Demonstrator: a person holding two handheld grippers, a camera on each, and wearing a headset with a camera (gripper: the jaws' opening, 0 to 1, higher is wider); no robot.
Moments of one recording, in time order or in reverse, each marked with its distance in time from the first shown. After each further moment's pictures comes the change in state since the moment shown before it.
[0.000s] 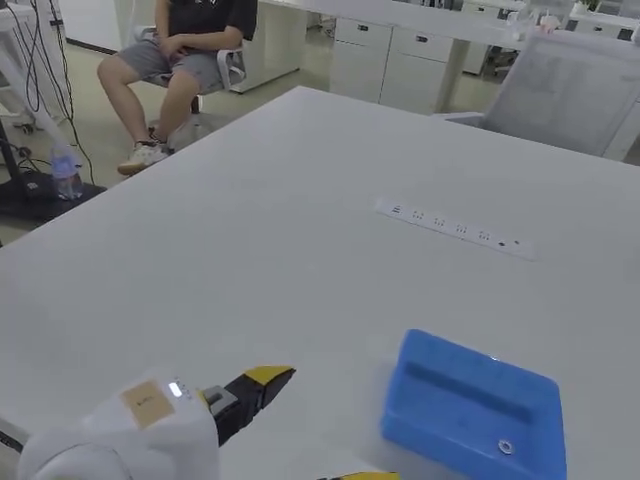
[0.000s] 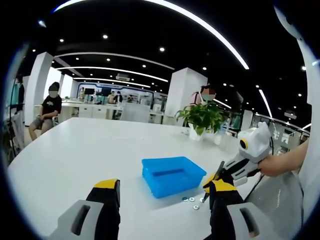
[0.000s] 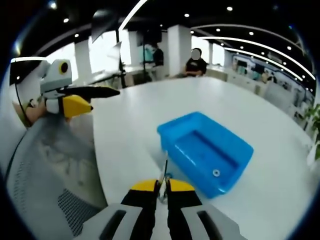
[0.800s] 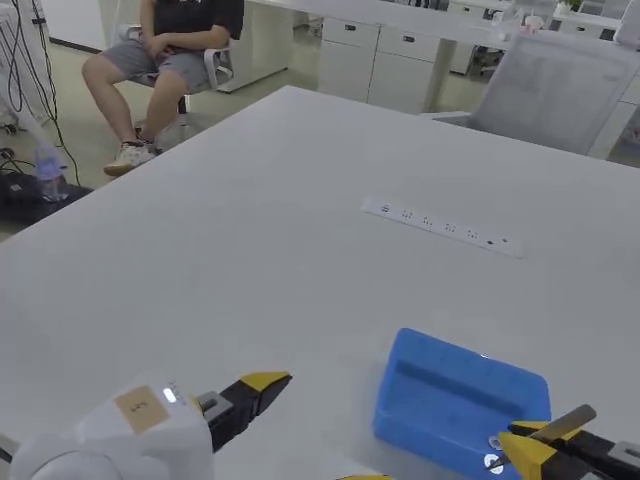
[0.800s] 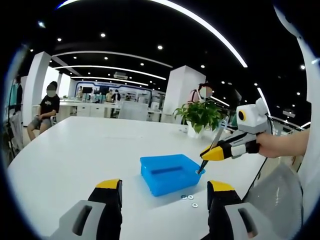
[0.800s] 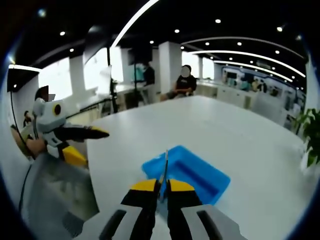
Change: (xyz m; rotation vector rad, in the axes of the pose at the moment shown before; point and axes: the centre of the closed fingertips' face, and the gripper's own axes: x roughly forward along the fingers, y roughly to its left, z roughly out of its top) left arm 0.001 -0.002 -0.004 0.008 0.019 -0.016; right arm -0.026 -0.033 0.066 0.040 -0.156 -0.067
